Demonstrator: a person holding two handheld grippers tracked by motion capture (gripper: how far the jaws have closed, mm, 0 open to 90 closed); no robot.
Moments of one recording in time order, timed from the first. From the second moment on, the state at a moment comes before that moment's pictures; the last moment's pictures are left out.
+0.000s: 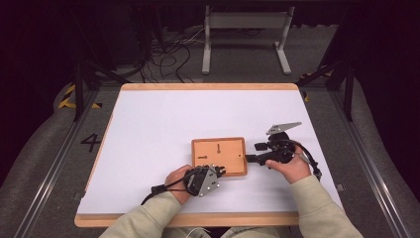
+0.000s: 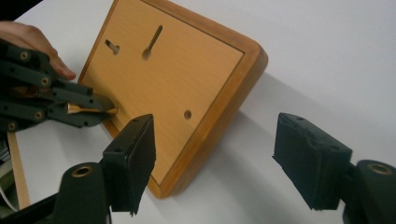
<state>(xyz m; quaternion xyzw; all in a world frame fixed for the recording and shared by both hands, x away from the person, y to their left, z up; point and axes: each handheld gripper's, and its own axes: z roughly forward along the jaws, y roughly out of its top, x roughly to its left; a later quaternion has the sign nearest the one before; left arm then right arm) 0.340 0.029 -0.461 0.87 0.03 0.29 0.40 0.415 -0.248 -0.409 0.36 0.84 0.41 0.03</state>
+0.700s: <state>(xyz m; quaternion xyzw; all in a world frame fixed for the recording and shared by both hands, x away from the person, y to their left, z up) 0.341 0.030 -0.461 0.87 0.03 0.28 0.41 0.454 -0.205 -0.433 0.37 0.84 0.38 -0.06</state>
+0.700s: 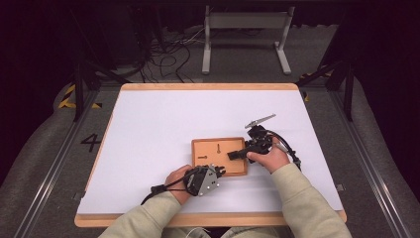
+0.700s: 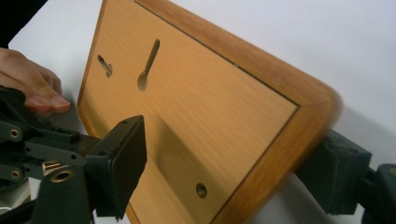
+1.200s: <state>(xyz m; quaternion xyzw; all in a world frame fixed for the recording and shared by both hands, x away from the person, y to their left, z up) 0.339 0.033 -0.456 0.87 0.03 0.26 0.41 0.458 -0.200 -0.441 0.36 0.85 0.38 -0.12</state>
